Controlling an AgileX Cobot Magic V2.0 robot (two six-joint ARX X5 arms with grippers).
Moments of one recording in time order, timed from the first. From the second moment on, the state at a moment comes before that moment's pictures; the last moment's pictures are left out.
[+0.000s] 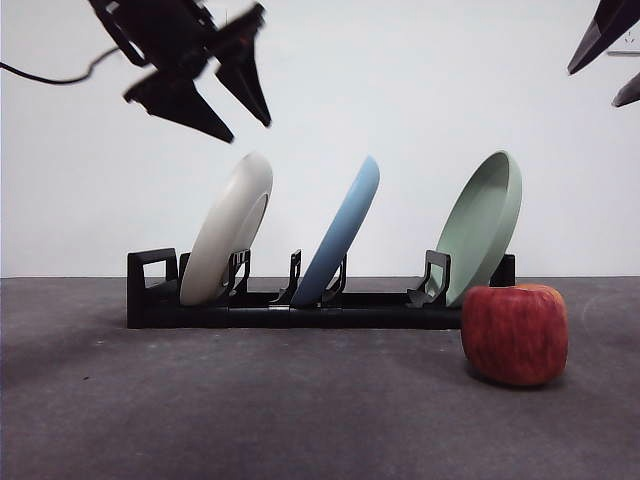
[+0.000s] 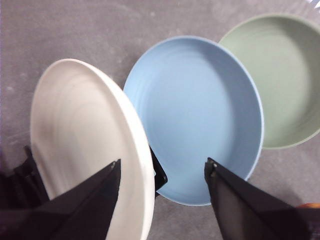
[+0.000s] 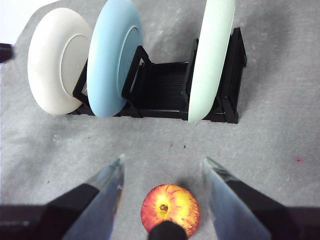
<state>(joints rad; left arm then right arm) -0.38 1.68 1.48 -0.46 0.23 -0.09 0.03 1.02 0.93 -0.58 -0.47 0.14</state>
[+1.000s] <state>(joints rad) -0.44 1.62 1.76 -0.96 0.21 0.02 0.03 1.02 0.93 -0.57 -0.47 0.14</state>
